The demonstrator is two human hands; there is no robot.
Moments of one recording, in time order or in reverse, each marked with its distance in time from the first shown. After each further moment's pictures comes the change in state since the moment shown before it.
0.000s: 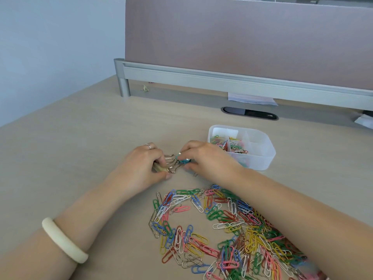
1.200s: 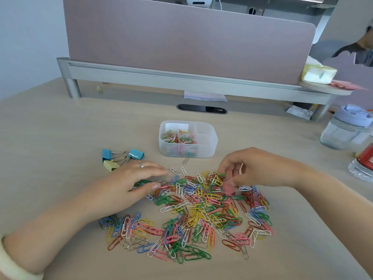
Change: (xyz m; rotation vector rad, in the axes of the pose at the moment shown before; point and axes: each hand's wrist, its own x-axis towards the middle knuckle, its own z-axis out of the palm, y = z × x) left_hand -0.022 0.056 0.023 -0.145 -0.289 0.403; right_hand -0.164 0.058 -0.081 0.250 -0.200 0.378
